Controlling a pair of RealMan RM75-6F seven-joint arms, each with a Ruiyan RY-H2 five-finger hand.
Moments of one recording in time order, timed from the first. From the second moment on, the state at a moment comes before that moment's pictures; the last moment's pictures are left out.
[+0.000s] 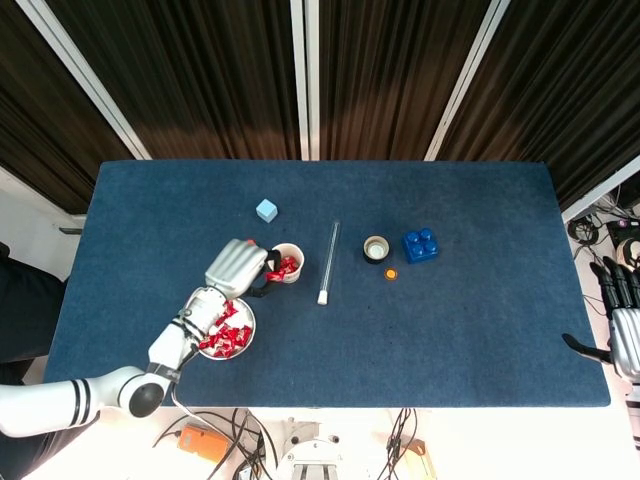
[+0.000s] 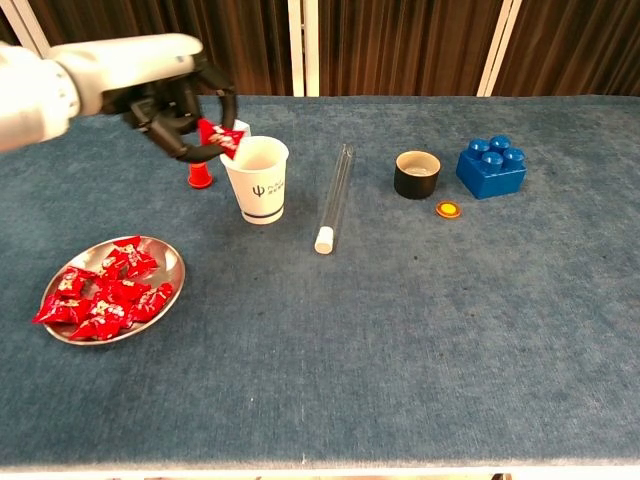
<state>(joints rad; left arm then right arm) -0.77 -1.45 -0.27 -1.71 1.05 0.91 0.41 0.06 -1.02 0.10 -1.64 -1.46 1.50 0.05</state>
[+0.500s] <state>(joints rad) -0.93 -1.53 -0.28 -1.57 0.78 0.89 0.54 0.06 -1.02 0.10 -1.62 -1.44 1.49 0.07</state>
